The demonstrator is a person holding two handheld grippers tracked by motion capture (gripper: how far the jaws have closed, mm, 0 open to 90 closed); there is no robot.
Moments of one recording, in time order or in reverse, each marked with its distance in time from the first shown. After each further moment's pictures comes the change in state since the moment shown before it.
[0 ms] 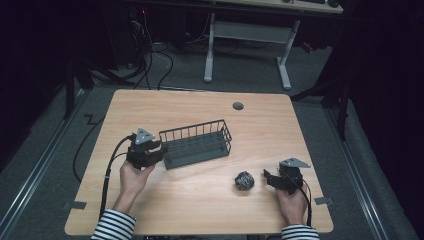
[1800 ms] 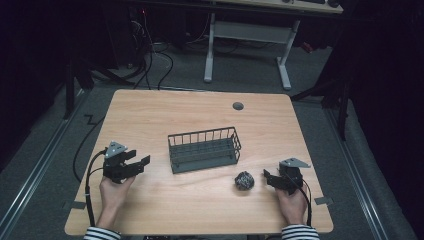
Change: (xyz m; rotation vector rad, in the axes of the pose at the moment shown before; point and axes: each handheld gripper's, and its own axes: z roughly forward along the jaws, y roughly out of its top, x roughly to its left) left arm 0.043 -0.057 -0.031 -0.052 0.027 -0.158; right arm 0.000 0.000 0.000 0.001 0.001 0.002
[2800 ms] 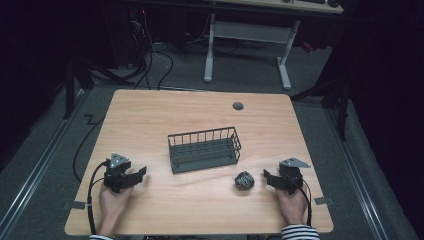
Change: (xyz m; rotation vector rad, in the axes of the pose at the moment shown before) left arm 0.012 -0.042 0.019 0.097 0.115 0.007; right arm 0.000 0.000 0.000 -0.001 0.001 -0.001
